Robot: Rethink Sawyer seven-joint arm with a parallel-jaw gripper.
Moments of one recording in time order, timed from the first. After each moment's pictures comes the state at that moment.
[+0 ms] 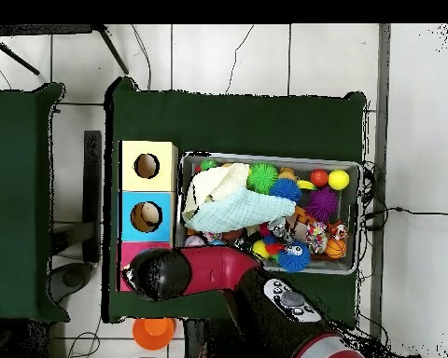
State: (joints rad) arm -0.45 -0.77 0.57 2.18 -0.03 0.45 1.23
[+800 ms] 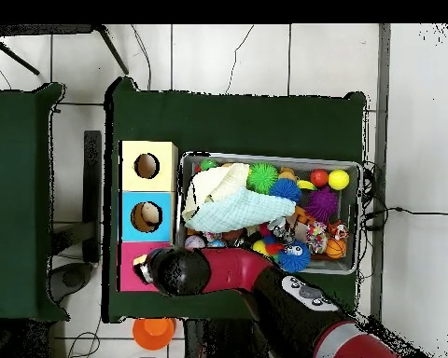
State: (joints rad) arm -0.53 -0.67 0.58 2.18 -0.08 0.35 1.23
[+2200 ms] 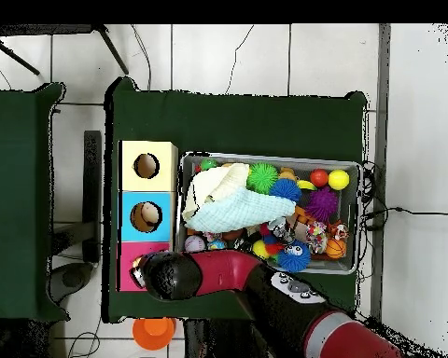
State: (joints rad) arm -0.51 -0.63 0.59 2.18 -0.13 0.30 1.23
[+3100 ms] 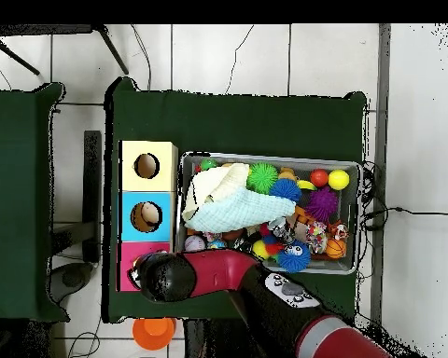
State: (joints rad) arm -0.48 -0.66 0.57 2.18 -0.13 0.31 1.23
